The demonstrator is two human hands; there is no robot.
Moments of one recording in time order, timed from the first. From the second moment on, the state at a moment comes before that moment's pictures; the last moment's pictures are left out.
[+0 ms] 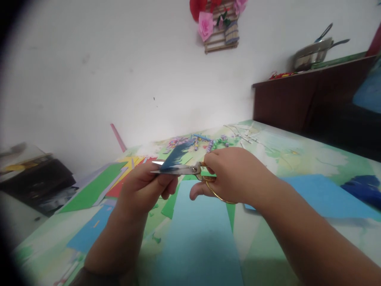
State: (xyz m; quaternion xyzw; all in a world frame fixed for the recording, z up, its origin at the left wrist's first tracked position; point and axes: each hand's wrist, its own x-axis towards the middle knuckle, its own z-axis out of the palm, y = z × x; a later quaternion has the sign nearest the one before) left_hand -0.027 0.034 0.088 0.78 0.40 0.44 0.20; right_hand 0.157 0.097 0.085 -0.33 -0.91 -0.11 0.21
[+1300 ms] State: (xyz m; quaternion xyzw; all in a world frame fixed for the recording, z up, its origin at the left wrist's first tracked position) left_hand -0.039 0.044 0.091 0.64 0.37 0.42 0.52; right_hand 0.159 0.104 0.088 -0.31 -0.94 -0.03 0.16
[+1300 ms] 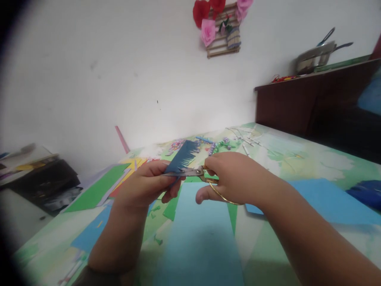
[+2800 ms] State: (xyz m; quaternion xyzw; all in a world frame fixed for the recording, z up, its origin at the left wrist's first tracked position) left_hand -0.017 0.036 0.090 0.74 0.47 0.43 0.23; right_hand 0.160 0.095 0.084 -0.32 -0.93 0.03 0.17
